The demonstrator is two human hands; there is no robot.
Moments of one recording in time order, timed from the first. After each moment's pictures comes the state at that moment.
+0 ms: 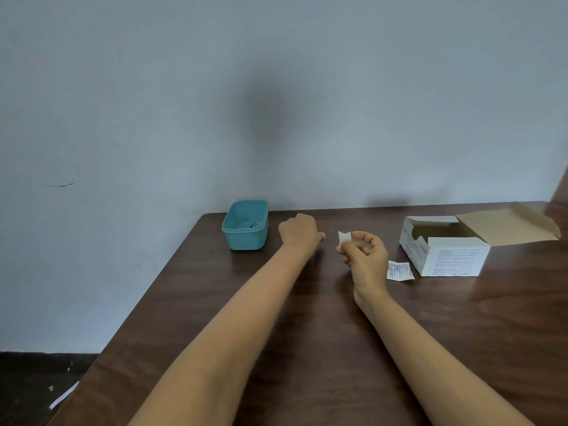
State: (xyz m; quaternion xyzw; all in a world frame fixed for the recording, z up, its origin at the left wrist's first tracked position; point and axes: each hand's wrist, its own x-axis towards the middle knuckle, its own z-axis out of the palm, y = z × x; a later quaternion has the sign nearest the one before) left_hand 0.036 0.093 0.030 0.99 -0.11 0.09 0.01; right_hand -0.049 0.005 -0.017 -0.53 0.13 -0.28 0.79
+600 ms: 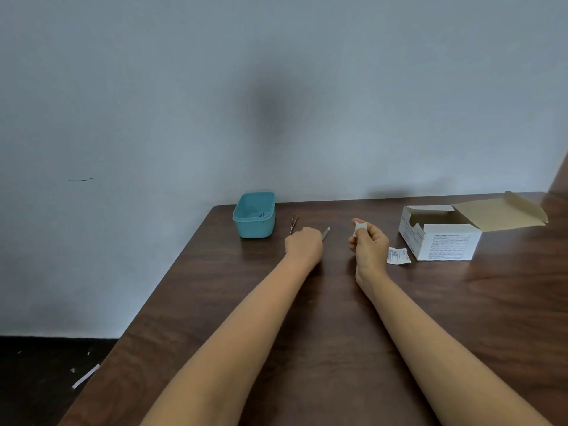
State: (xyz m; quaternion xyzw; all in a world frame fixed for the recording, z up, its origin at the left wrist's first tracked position) left_hand -0.017 0.105 0.017 0.99 -0.12 0.02 0.00; right_hand -0.046 0.002 -0.019 -0.54 0.18 -0.28 0.77
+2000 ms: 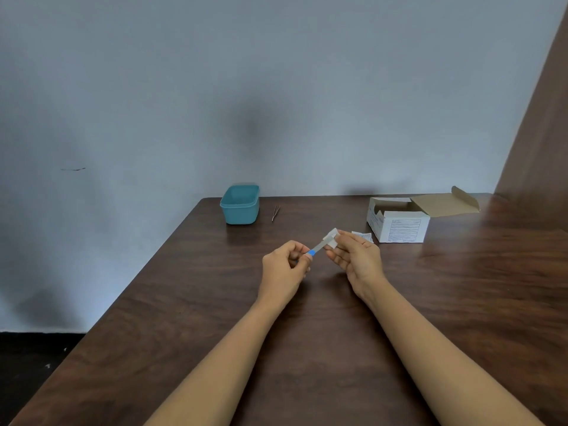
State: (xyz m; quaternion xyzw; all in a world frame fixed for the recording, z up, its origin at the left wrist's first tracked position) left_hand -0.152 0.139 -0.015 0.82 -0.15 0.11 0.54; right_hand -0.158 -0.008 -0.004 -0.48 0.12 -0.14 0.86
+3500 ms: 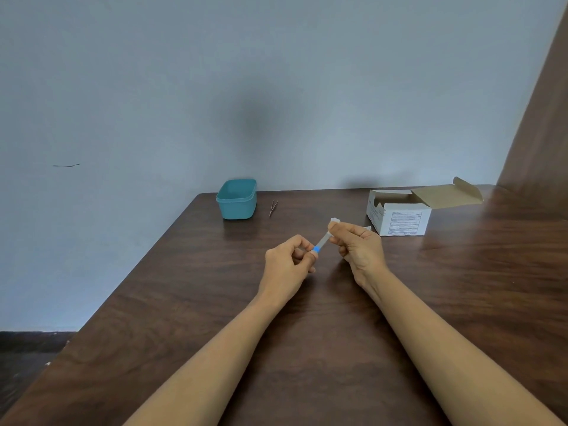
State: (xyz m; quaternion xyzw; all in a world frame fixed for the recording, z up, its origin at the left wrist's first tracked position) left_hand -0.155 0.135 -0.014 0.82 -0.19 0.09 0.53; right_hand -0.152 -0.013 -0.003 -0.55 0.10 -0.17 0.81
